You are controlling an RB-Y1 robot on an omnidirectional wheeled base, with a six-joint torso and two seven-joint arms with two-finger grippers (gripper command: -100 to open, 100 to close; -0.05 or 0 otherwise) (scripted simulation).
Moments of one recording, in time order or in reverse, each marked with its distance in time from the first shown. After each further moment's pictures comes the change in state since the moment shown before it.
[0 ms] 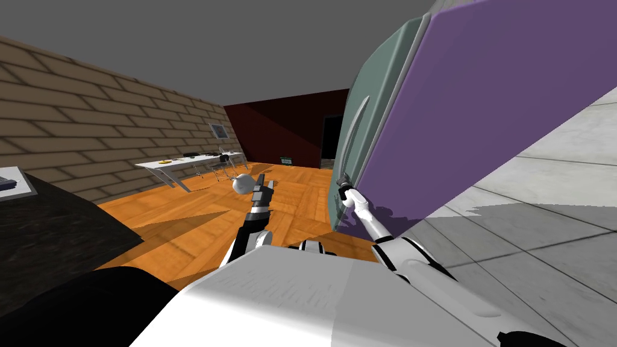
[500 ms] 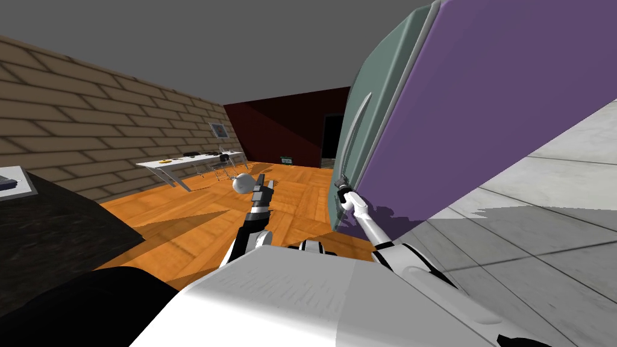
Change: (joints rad) left arm 0.000 0.000 0.000 0.000 0.000 0.000 0.000; right arm 0.062 0.031 -0.009 -0.064 0.006 -0.039 -0.056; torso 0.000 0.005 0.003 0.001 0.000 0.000
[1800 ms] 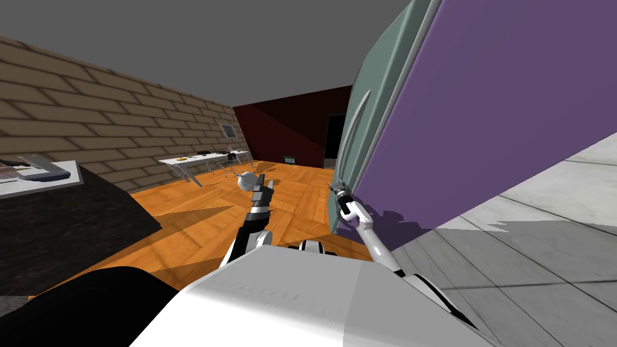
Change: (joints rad) left arm 0.000 0.000 0.000 0.000 0.000 0.000 0.000; right arm 0.239 0.050 -0.008 -0.294 -0.187 -0.169 -0.270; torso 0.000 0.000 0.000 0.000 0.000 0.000
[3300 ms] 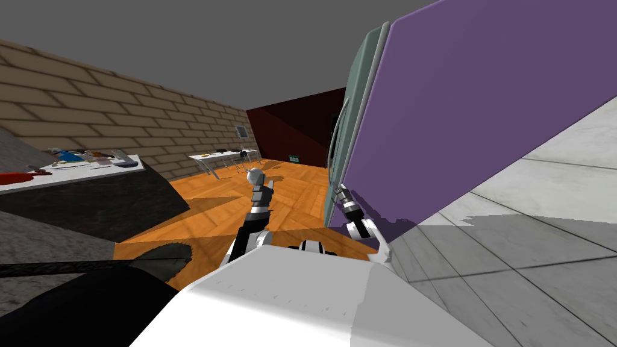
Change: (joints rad) left arm 0.000 0.000 0.000 0.000 0.000 0.000 0.000; right arm 0.338 0.065 -0.070 -0.331 -0.386 -0.311 -0.385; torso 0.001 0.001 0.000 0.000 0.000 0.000
